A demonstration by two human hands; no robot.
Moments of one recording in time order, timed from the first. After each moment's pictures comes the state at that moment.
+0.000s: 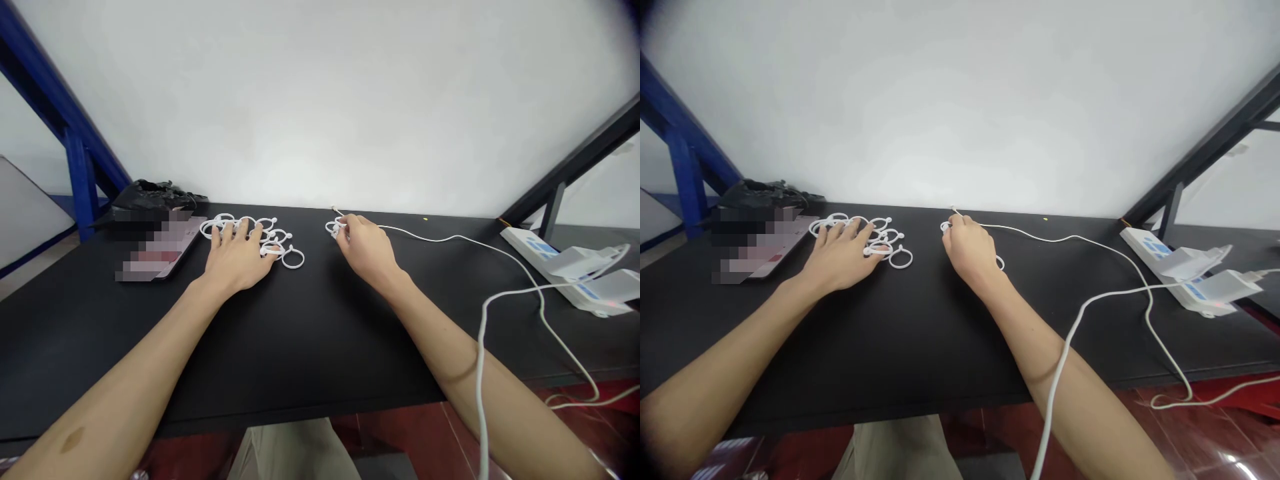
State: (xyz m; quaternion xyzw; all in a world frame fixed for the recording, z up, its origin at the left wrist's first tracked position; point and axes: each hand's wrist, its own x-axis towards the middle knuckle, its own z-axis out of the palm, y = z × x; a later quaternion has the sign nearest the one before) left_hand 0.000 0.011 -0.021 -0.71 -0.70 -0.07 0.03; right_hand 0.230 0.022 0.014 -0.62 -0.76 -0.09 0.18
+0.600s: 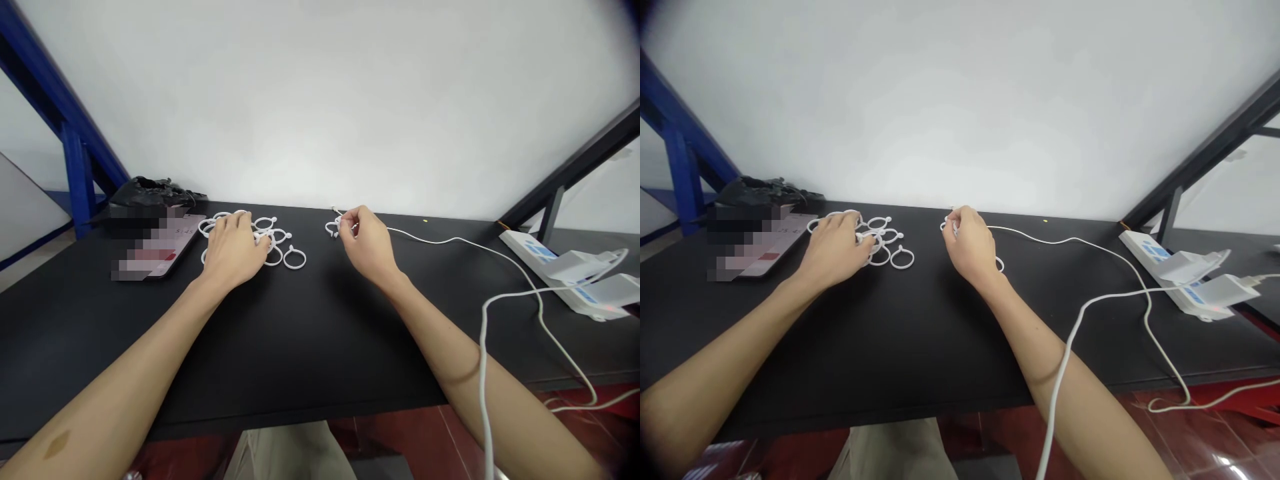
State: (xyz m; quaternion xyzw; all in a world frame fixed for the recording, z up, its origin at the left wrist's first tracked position) left_hand 0.004 0.012 -0.010 -0.67 -0.72 -0.19 0.02; right_hand 0.235 0.025 0.013 -0.59 -0.72 0.04 0.36
